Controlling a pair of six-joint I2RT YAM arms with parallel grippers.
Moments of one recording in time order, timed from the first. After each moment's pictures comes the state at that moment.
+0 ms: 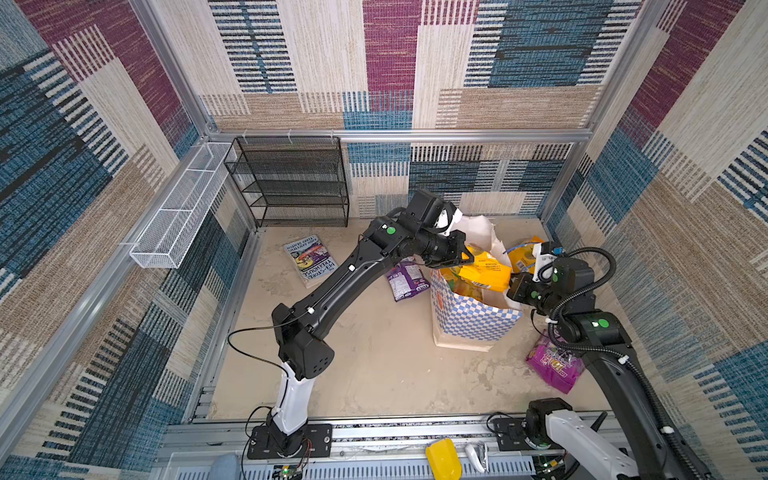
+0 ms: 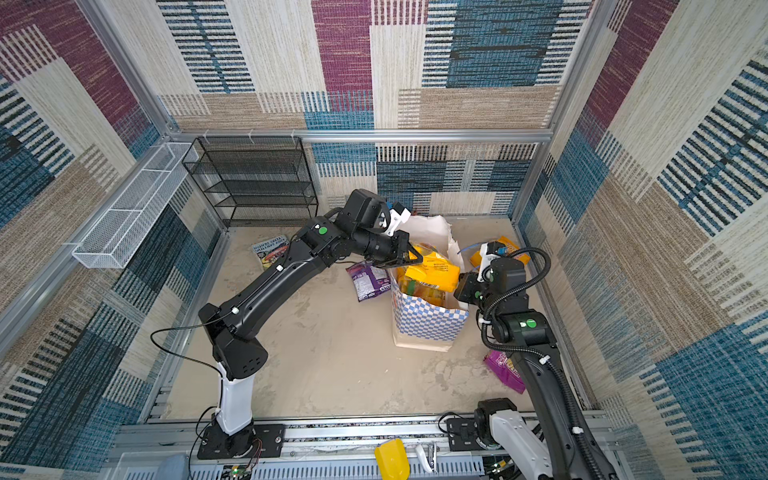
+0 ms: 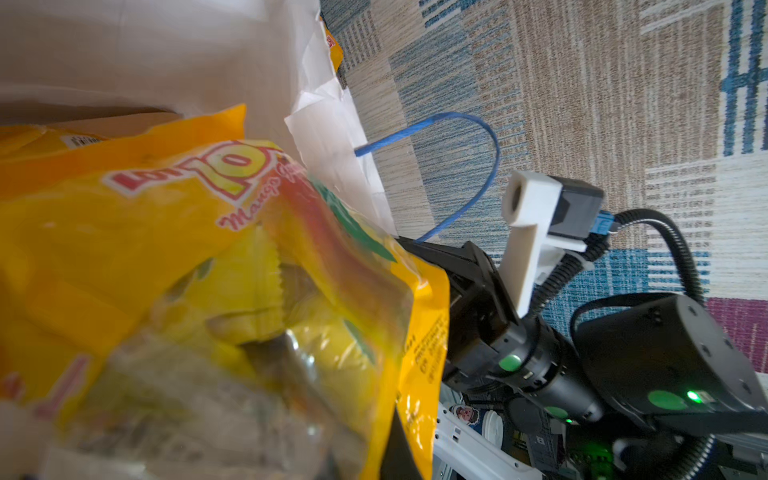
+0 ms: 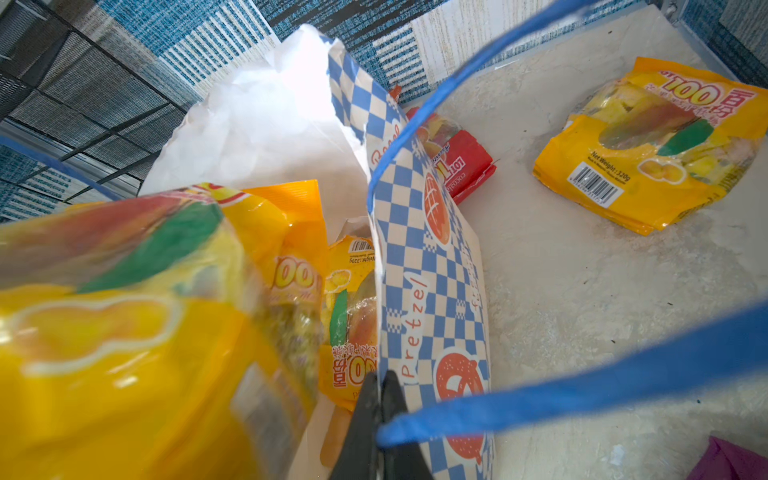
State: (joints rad) left arm -0.81 2.01 2.24 -0.90 0.53 -0.73; right arm 0.10 0.88 0.93 -0.59 -0.17 0.42
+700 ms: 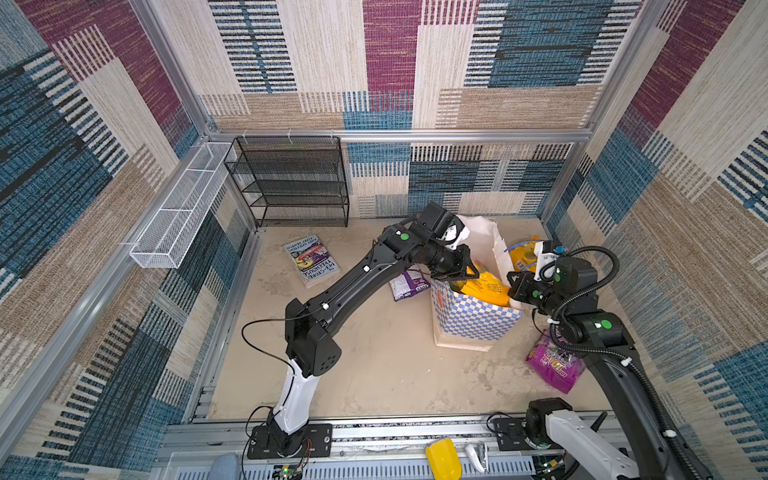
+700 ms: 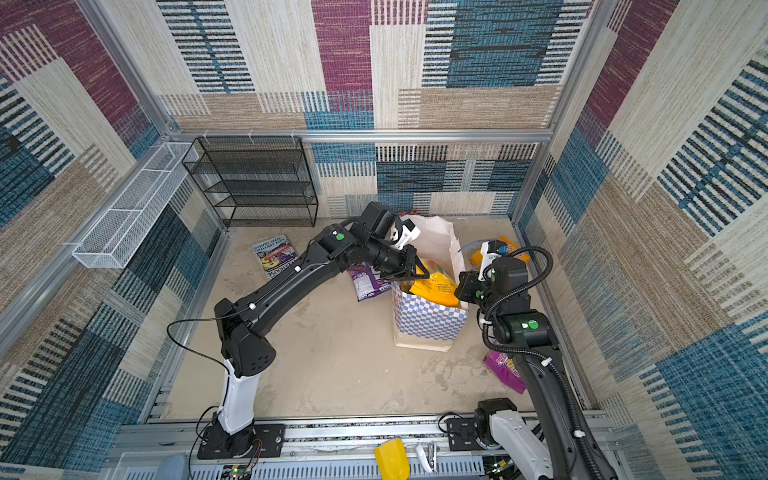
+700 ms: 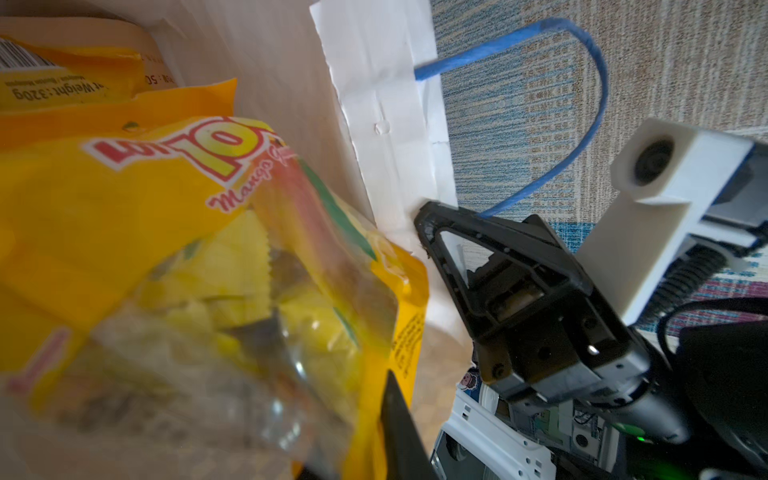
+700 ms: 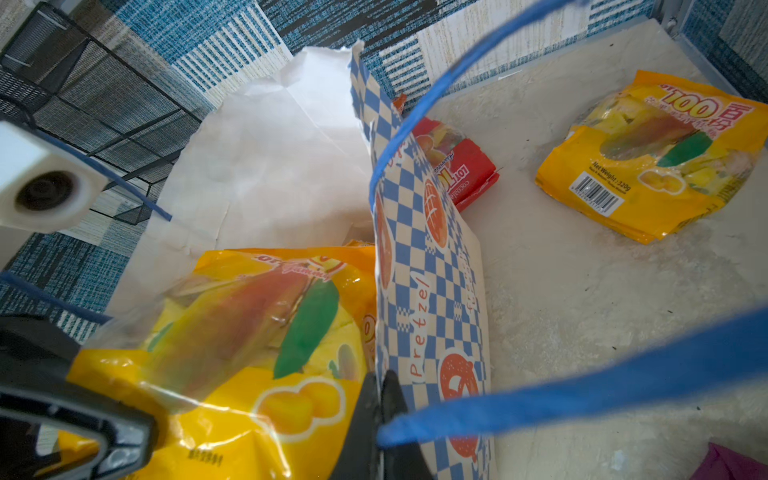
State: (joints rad) left arm -0.84 2.06 2.22 -0.92 0.58 -0.72; right arm 0.10 0.87 0.94 -0.60 -0.17 0.42
